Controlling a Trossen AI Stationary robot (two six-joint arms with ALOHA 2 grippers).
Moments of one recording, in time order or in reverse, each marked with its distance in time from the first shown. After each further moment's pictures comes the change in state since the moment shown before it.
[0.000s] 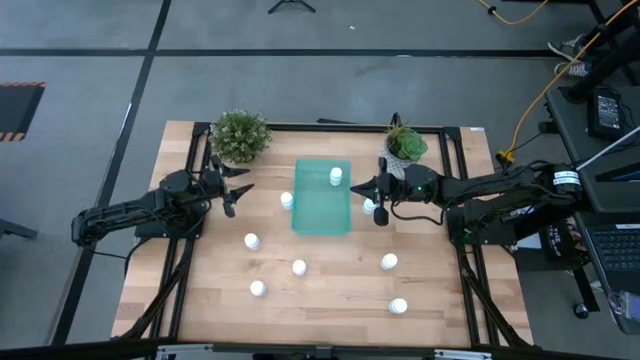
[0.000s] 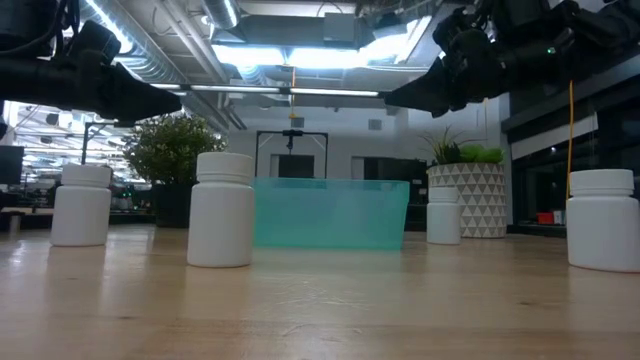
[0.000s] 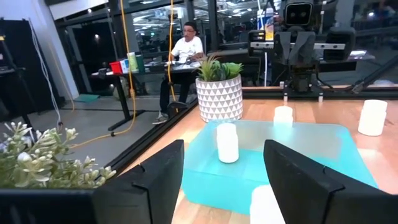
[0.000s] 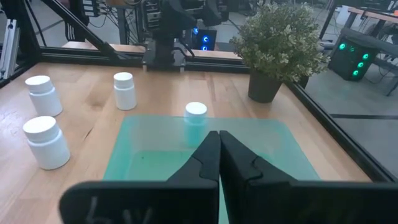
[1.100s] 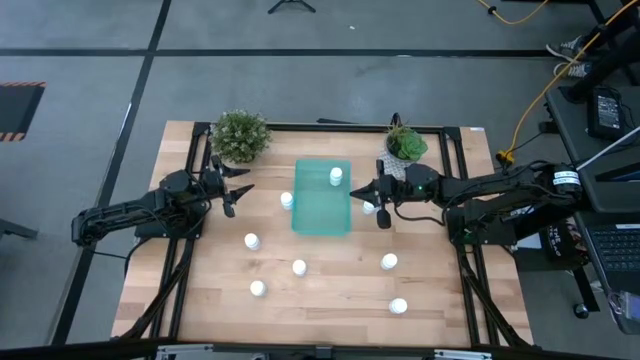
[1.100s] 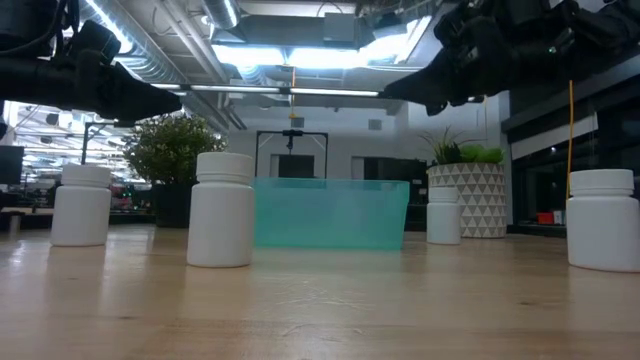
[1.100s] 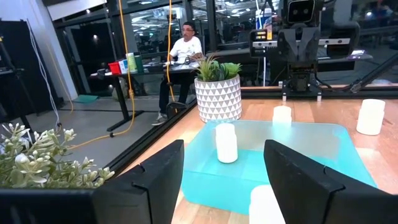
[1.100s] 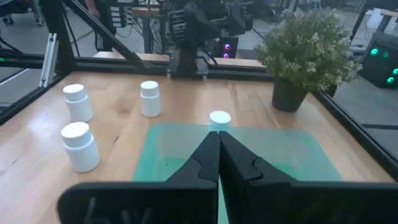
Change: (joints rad) left arm 0.000 0.000 0.000 0.000 0.005 0.004; right arm 0.001 0.000 0.002 0.016 -0.106 0.023
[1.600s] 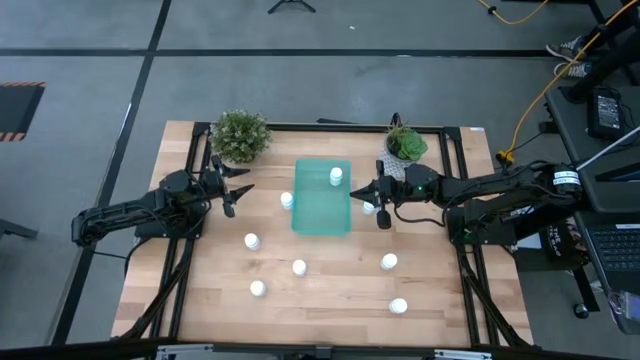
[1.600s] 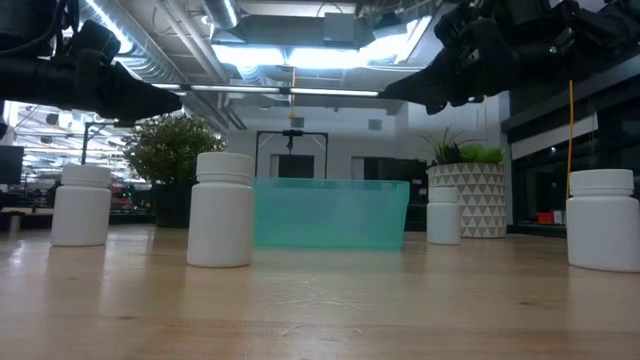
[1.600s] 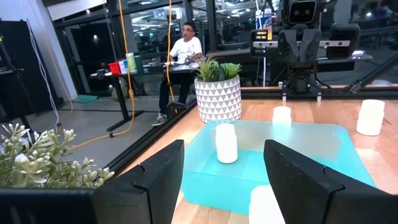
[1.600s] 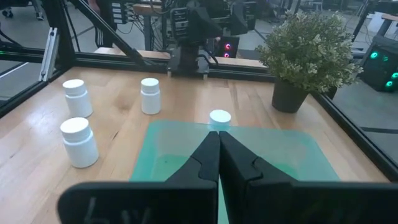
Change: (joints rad) left arm 0.000 0.000 0.000 0.004 0.000 -0.001; right arm 0.000 0.000 0.000 -0.003 0.000 -0.027
